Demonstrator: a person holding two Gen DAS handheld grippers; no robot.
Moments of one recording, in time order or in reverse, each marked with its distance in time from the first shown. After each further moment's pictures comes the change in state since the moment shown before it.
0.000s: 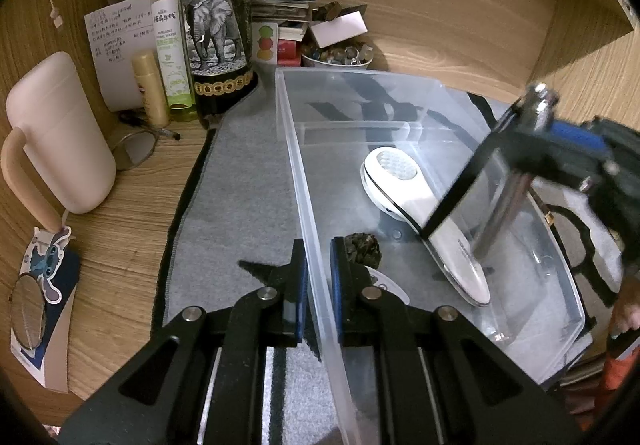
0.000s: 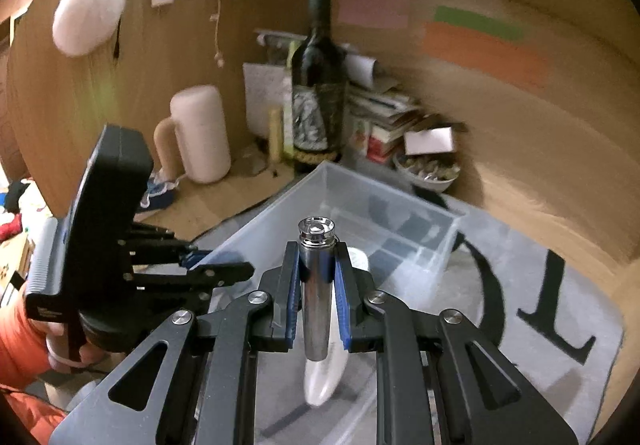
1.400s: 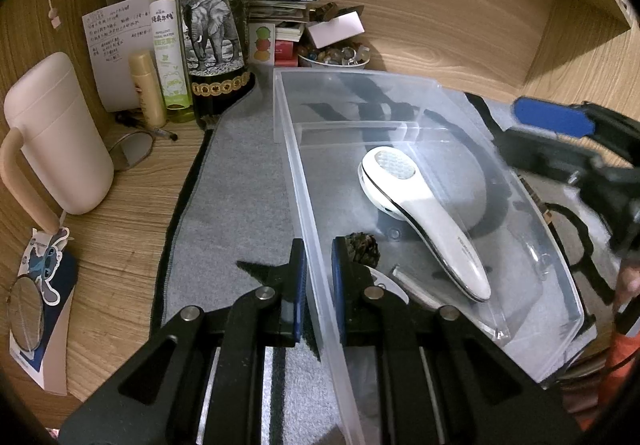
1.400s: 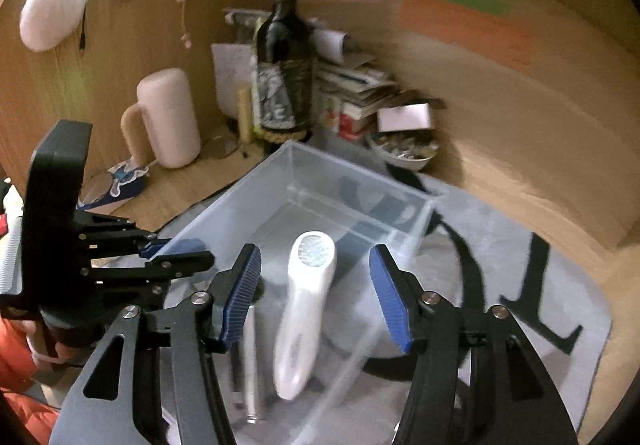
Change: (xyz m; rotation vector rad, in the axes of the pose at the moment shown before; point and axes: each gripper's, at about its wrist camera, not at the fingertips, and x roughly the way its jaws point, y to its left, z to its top) left arm 0.001 0.005 -0.002 0.000 -0.009 -0.021; right arm -0.001 -0.023 0.001 0.031 0.059 -0.088
